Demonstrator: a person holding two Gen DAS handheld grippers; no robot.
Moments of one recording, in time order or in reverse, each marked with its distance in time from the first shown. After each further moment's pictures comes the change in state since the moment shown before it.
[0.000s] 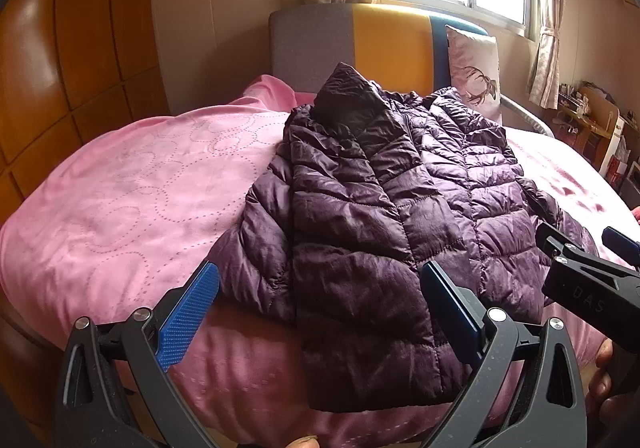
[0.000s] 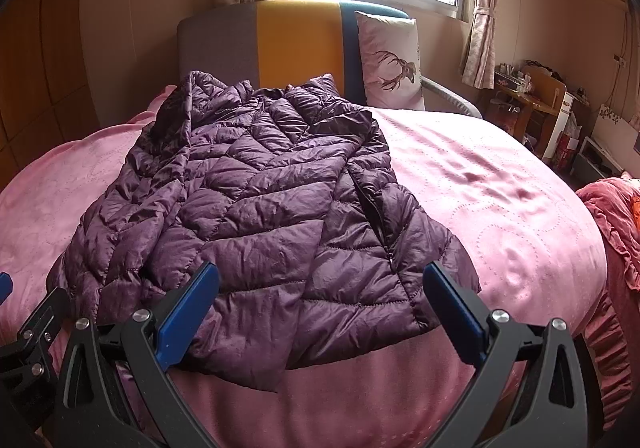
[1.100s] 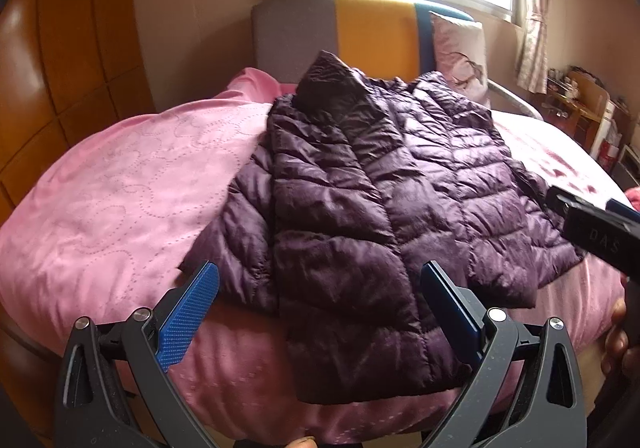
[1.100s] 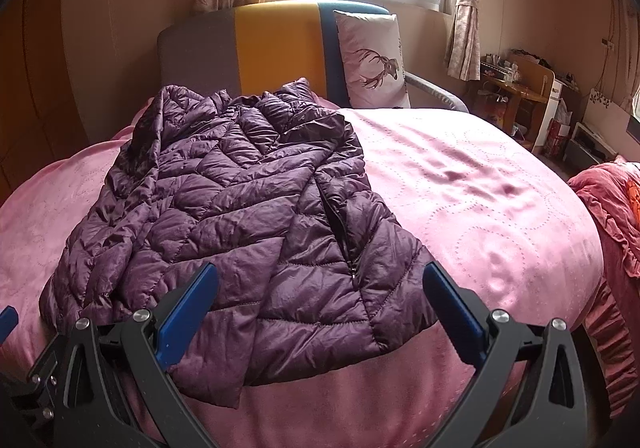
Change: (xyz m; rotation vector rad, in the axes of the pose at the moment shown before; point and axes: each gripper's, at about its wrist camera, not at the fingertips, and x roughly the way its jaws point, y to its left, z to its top) left arm 0.006 -0.009 -0.005 0.054 0.039 -0.058; right arm 0.006 -0.034 0.013 0.071 -0.009 -0.018
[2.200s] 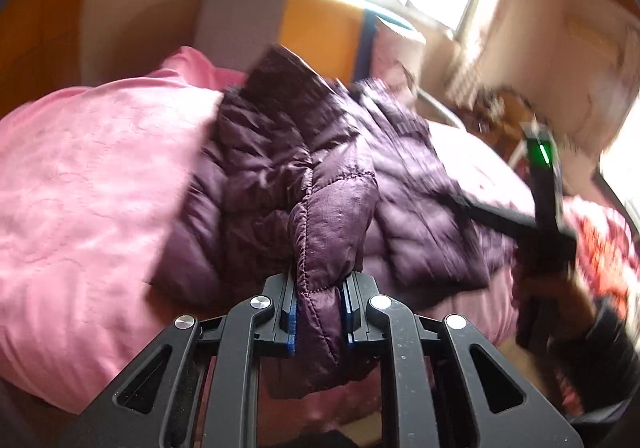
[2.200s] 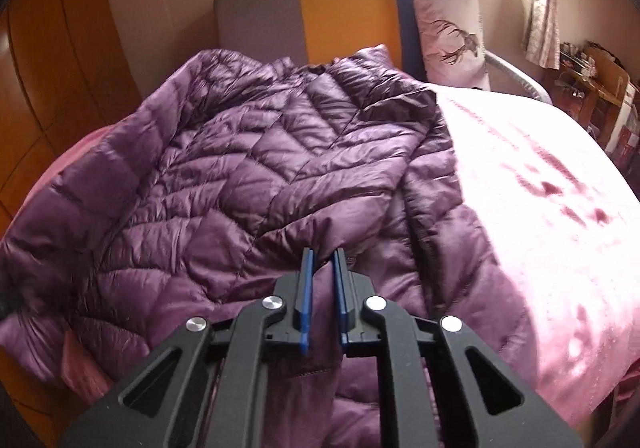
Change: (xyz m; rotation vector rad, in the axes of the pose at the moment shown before) left arm -0.005 0.075 0.018 -0.105 0.024 -0.359; right arm 0.083 0.013 0.032 -0.090 0.120 0.241
